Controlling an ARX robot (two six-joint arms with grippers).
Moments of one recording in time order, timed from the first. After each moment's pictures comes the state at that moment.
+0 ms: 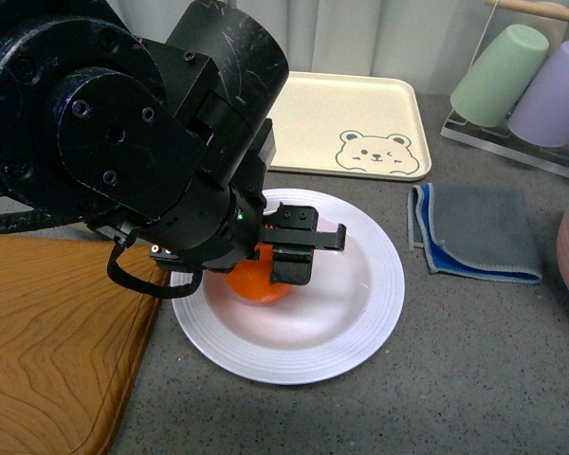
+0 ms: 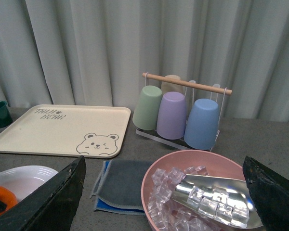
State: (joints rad) left arm -0.52 2.07 1.03 0.06 -0.05 -0.31; right arm 0.00 0.00 0.01 0.00 0.00 0.00
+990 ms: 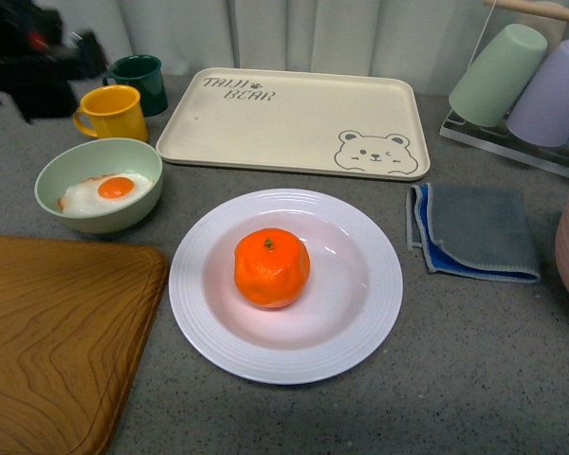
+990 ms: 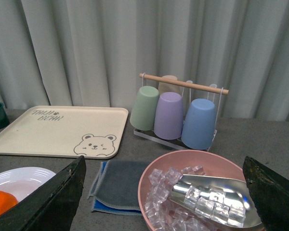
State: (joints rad) left arm -0.31 1.62 0.36 1.27 -0.30 -0.05; right arm 0.00 0.00 0.01 0.00 0.00 0.00
